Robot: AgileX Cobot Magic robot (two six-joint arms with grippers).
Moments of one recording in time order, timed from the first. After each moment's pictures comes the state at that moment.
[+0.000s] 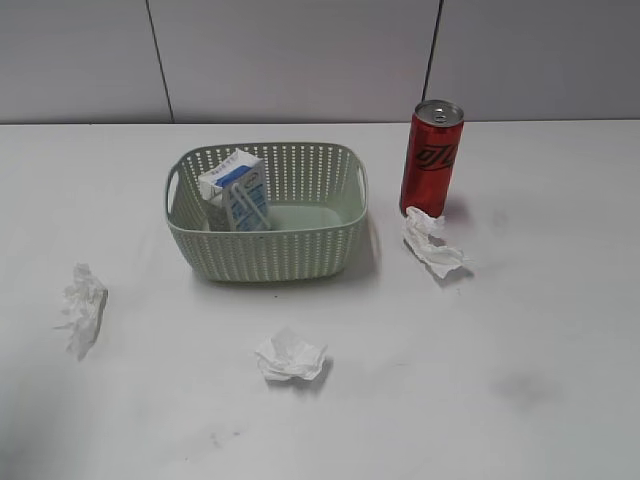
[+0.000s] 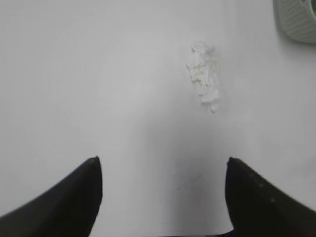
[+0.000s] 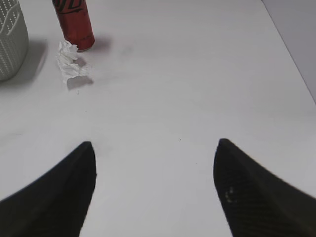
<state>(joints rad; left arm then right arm) -0.08 1.19 -1.08 -0.10 1.22 0.13 0.04 0.00 -0.41 0.01 0.94 -0.02</state>
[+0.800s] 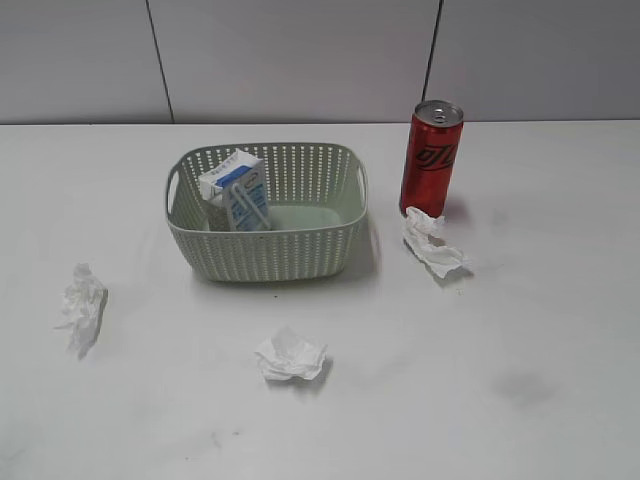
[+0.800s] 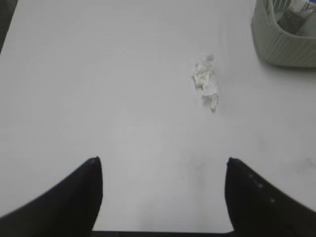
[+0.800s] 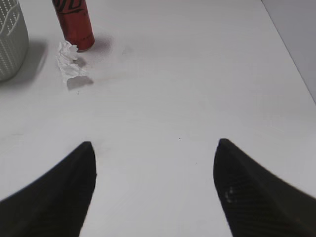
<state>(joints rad) -0.08 0.35 -0.71 -0.06 1.22 0.06 0.04 0.00 -0.41 0.01 0.94 -0.02</state>
